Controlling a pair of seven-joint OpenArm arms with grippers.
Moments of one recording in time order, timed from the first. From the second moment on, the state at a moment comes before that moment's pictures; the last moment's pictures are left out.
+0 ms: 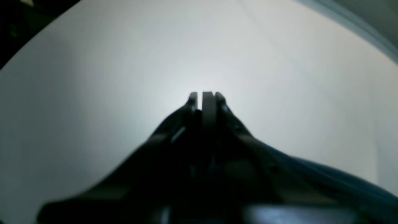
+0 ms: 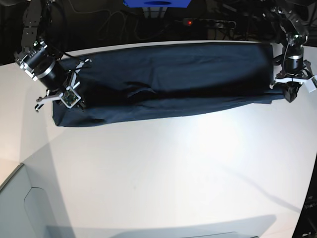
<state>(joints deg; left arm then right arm) 23.1 -7.4 -43.7 103.8 -33.0 -13.4 26.6 -22.9 15.5 15.8 121.7 7.1 46.8 -35.8</state>
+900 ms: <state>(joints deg) 27.7 -3.1 -45.4 102.5 -33.1 -13.4 26.6 -38.0 15.6 22.4 123.4 7.3 46.8 -25.6</state>
